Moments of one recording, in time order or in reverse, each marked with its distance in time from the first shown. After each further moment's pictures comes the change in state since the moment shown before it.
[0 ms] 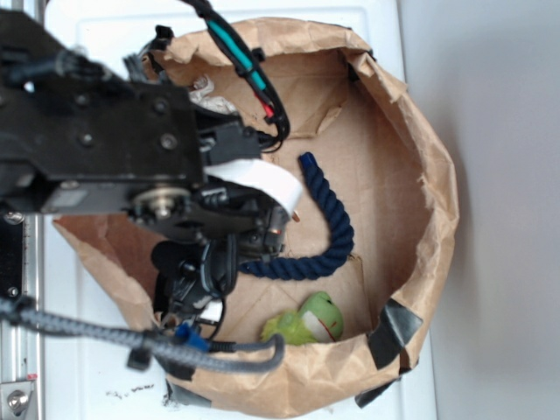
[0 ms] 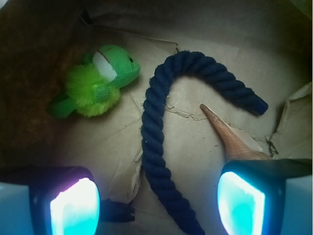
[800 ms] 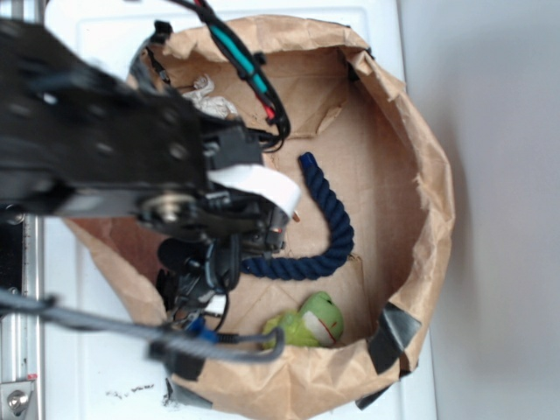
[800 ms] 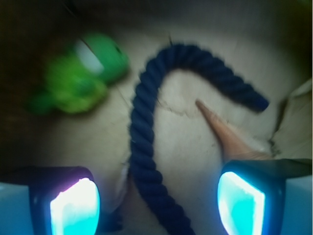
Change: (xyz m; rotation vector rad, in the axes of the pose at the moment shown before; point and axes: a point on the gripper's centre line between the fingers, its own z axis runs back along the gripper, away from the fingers) arm -0.003 -0.004 -0.027 0.024 0.018 -0.028
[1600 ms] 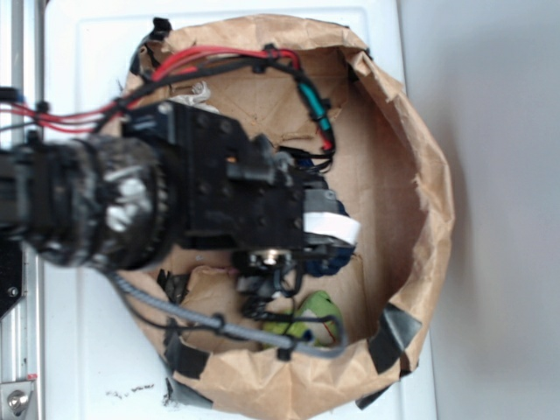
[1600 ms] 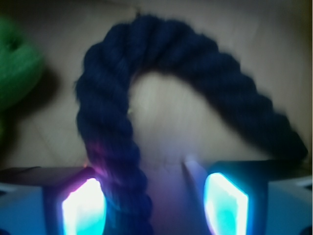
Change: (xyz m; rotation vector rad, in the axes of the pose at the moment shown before) arm 0.020 0.001 -0.066 0.058 0.064 0.022
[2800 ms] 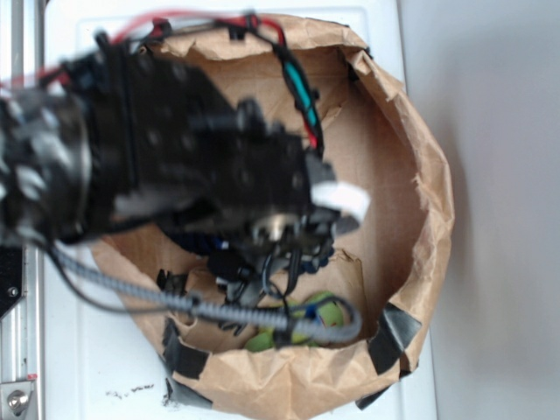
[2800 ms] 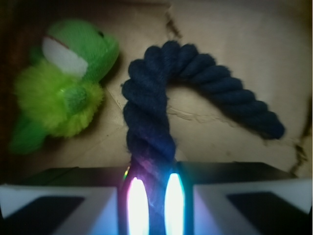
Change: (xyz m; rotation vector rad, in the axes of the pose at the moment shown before) arm -0.011 0.010 0.058 -0.128 0.065 0.099
